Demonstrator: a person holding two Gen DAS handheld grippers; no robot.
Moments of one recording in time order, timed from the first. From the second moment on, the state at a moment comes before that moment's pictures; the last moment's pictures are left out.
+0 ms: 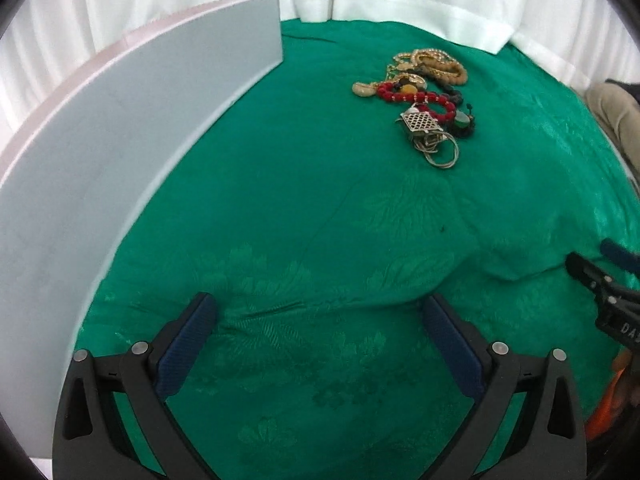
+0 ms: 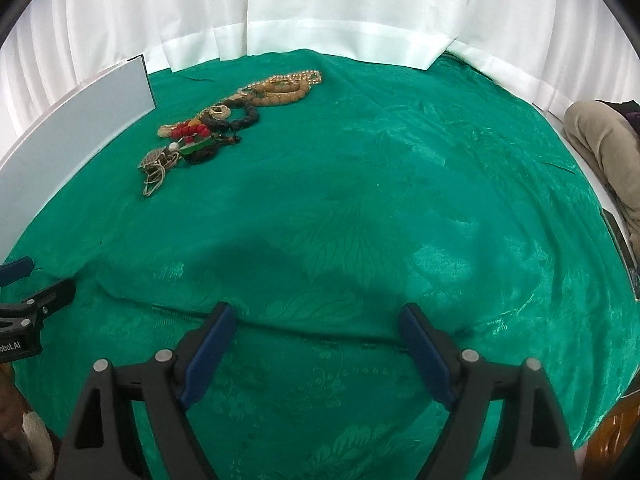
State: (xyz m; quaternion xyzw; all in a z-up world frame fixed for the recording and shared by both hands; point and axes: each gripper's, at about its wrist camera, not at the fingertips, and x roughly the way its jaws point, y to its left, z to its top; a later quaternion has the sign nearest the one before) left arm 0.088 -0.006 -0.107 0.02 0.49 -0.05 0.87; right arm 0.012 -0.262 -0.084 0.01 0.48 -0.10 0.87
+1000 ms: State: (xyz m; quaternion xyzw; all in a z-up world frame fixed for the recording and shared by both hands) left arm 0.086 -0.007 -0.112 0.03 0.49 -0.06 0.87; right arm 0.005 -0.262 -0.083 0.00 0.50 -0.07 0.86
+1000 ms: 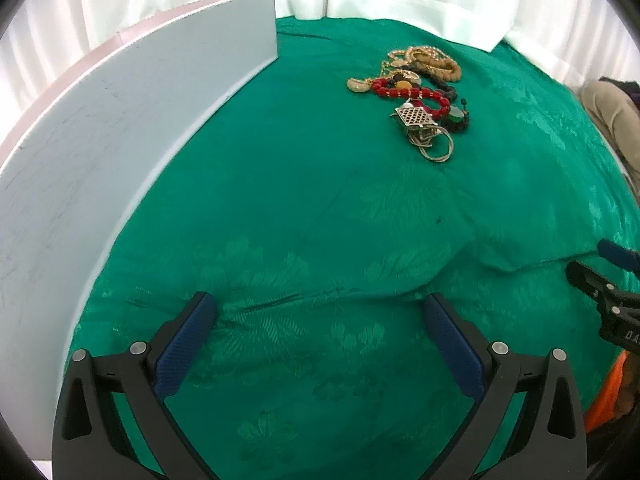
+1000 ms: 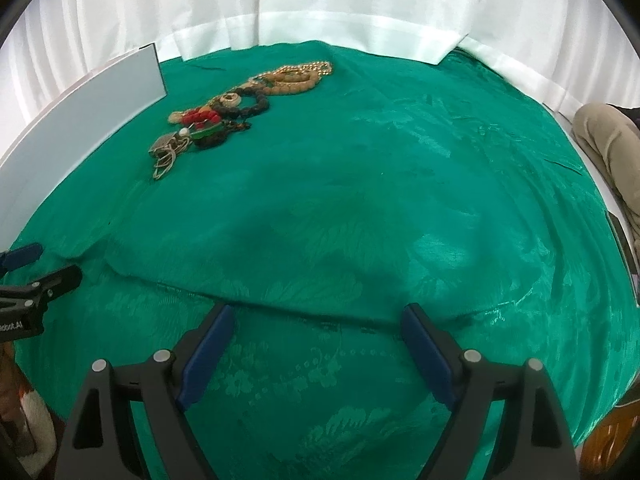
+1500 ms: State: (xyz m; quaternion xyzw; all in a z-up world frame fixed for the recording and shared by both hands) left arm 0.103 -0.002 -0.079 -0.01 0.47 -0.09 0.88; right arm 0.003 -0.261 -0.083 -0.01 0.49 -0.06 0.87
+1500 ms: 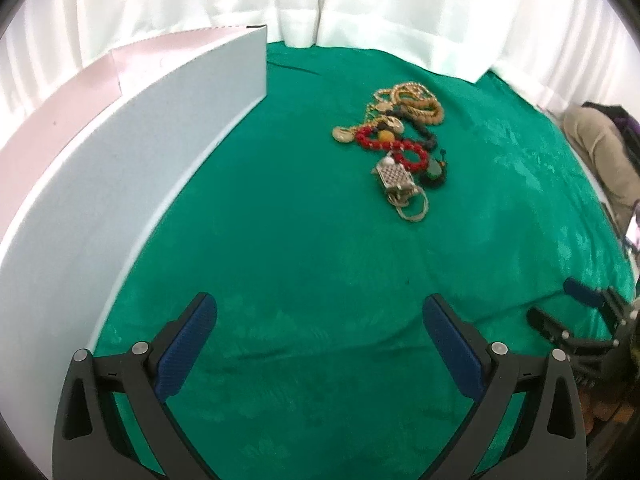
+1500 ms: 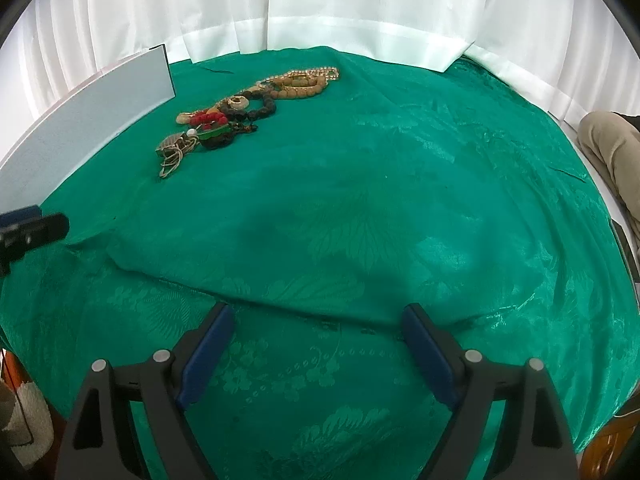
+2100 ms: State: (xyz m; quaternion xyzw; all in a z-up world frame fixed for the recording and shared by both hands) left arm 0.192 -0.075 -0.090 0.05 0.48 -0.16 0.86; right arm 0.000 -0.259 -0.084 -0.01 0.48 -0.06 0.87
